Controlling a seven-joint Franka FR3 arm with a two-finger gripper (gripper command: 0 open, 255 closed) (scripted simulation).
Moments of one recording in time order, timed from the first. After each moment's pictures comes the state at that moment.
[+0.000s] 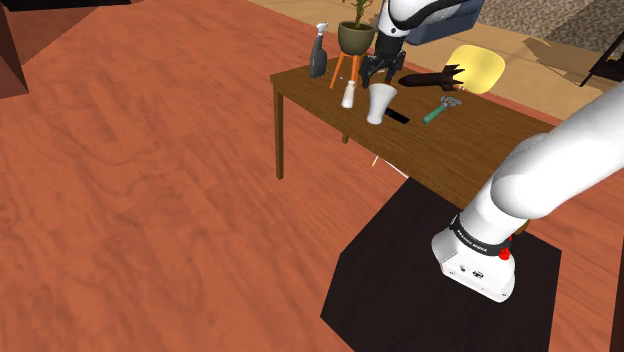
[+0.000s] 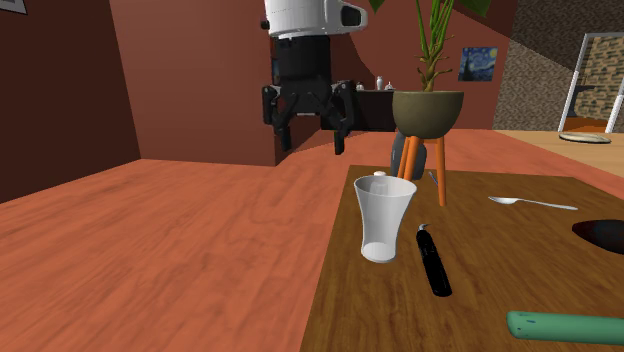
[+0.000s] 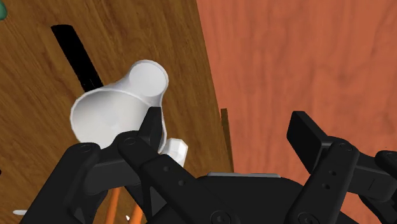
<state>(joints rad) -0.09 -0.28 -0.19 -2.31 -0.12 2.13 0.14</state>
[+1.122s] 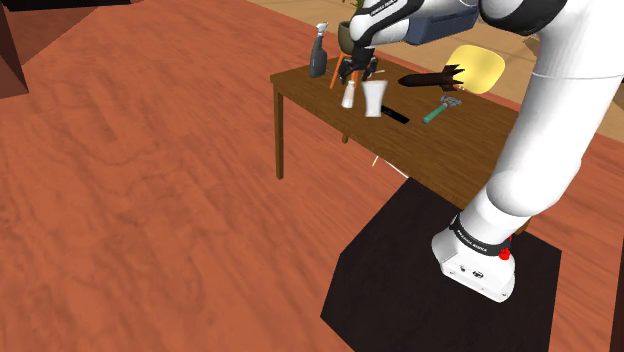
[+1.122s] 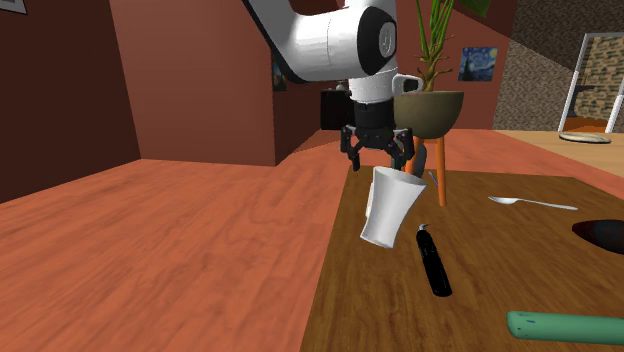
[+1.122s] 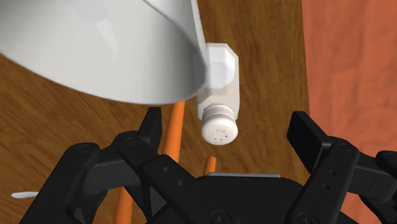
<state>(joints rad) -0.17 0.30 -0.25 -1.86 0.04 2.39 0.06</state>
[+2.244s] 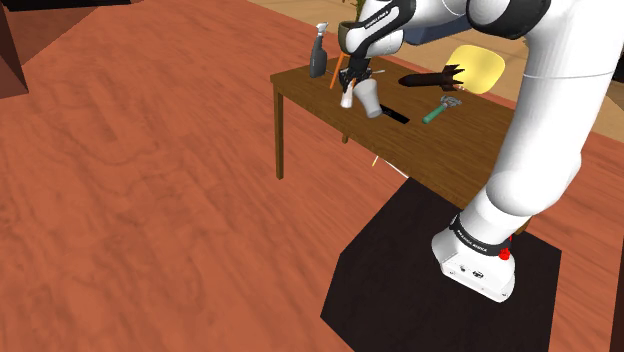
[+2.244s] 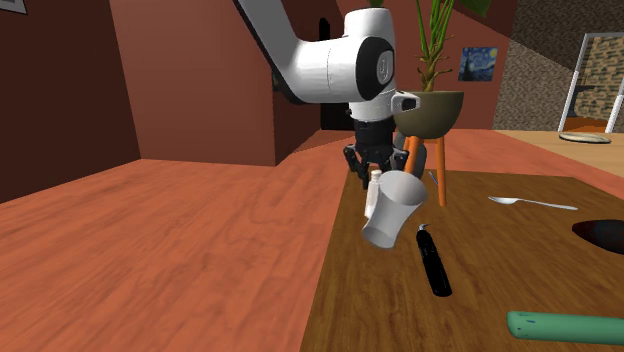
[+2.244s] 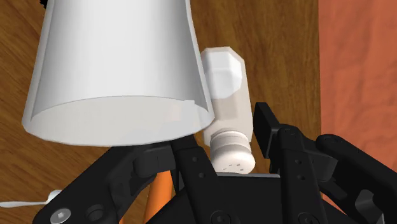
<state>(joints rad) -0.18 0.37 -0.24 -1.87 0.06 2.48 0.06</state>
